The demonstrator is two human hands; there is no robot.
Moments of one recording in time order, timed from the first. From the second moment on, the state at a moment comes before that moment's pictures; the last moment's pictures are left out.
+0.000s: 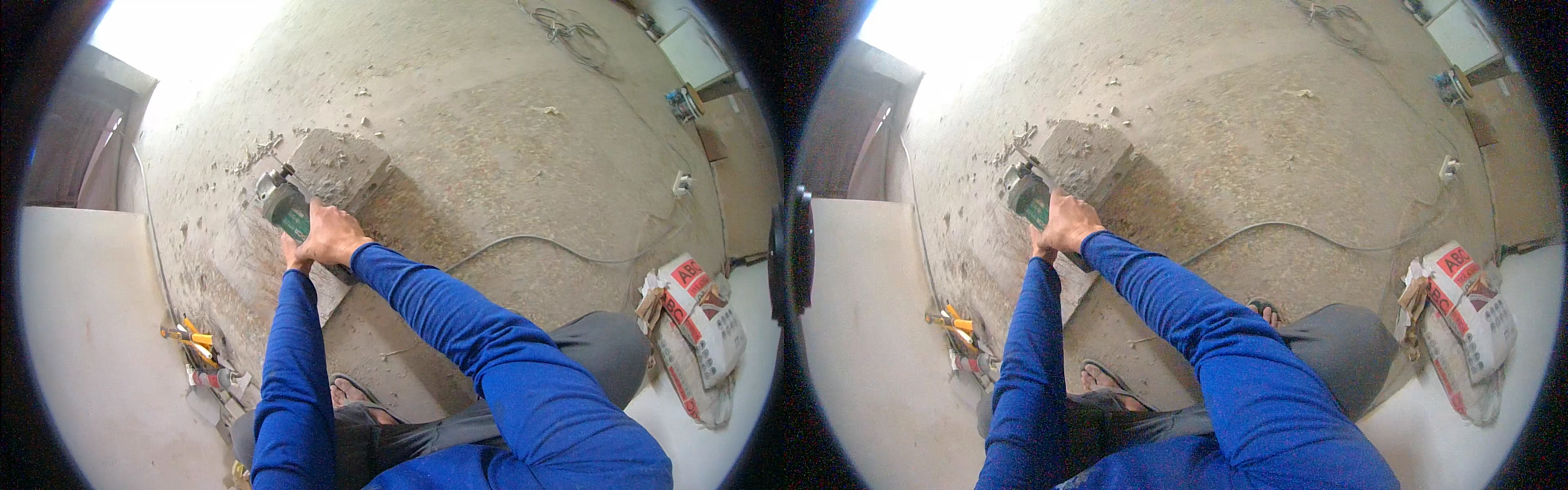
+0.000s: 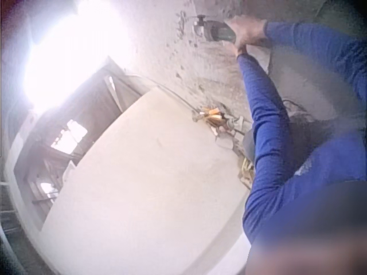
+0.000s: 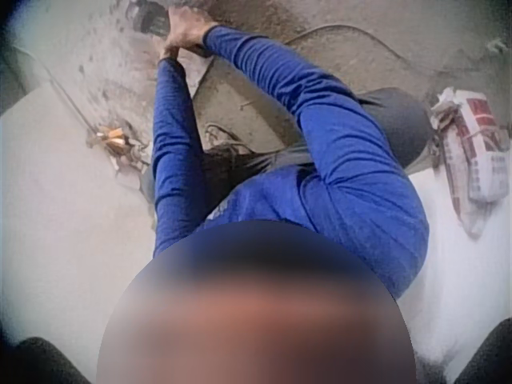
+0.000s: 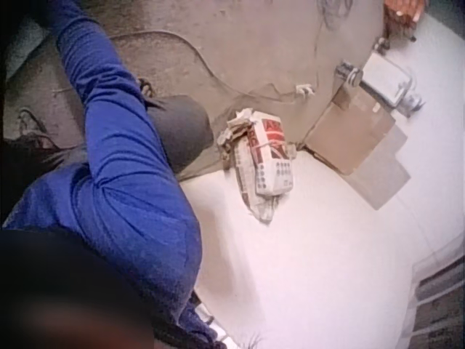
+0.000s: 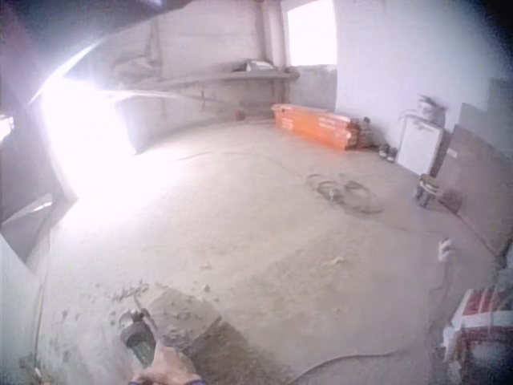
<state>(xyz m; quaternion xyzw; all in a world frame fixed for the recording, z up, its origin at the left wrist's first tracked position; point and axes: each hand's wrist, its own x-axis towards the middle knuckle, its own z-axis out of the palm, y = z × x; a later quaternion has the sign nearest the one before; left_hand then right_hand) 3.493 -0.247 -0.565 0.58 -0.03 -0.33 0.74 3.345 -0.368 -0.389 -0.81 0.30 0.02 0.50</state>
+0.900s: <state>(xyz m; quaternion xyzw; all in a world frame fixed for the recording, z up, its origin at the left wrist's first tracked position) 3.503 -0.240 -0.585 0.55 0.04 -0.36 0.75 3.352 -0.364 -0.399 -0.80 0.31 0.00 0.52</state>
